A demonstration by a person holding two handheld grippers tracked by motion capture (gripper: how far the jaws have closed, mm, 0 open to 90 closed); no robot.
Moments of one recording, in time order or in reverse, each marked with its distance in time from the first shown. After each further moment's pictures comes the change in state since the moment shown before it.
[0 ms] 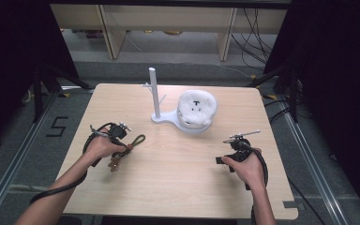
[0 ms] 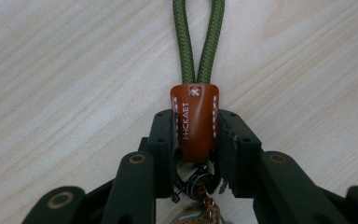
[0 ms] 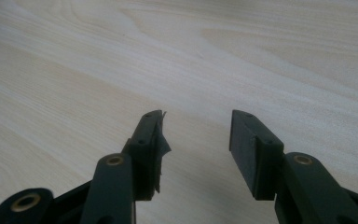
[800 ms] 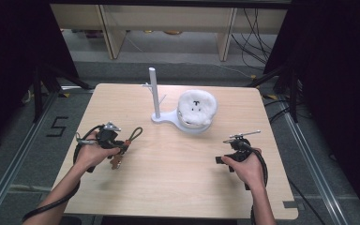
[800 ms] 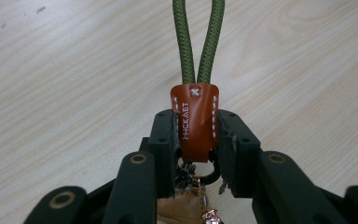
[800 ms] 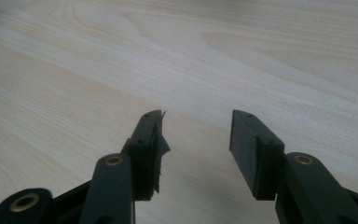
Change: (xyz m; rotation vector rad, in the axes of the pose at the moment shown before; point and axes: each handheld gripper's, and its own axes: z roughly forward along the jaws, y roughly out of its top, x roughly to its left) left arm -0.005 -0.027 -0.030 -0.275 -0.011 -0.038; right arm 0.001 0.000 0.000 -0.016 -0.004 0.000
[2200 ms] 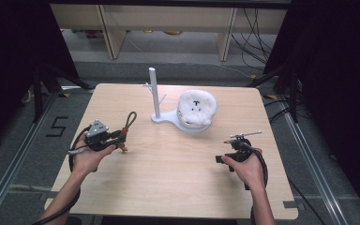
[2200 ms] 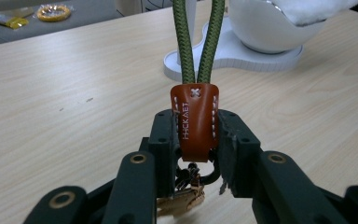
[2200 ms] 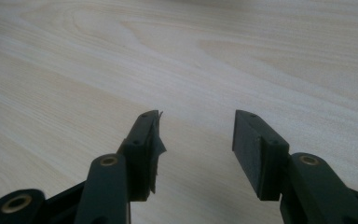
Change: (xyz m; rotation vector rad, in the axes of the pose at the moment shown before) left arm -0.004 -0.013 -0.021 -0.422 0.054 -0.062; right arm -0.001 -0.002 0.000 -0.032 -0.017 -0.008
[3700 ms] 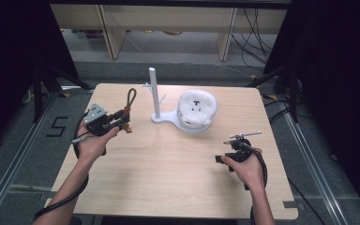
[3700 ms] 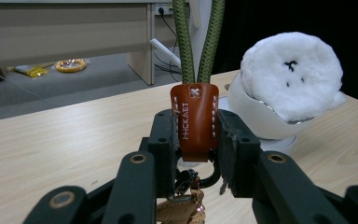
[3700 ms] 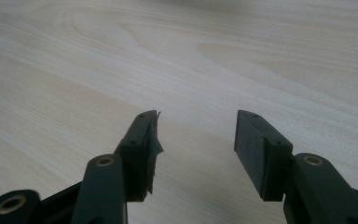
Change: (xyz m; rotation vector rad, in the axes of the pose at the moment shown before) left arm -0.004 0.050 0.006 -0.216 0.022 -0.029; right arm 0.001 0.000 0.001 -0.011 -0.014 0.001
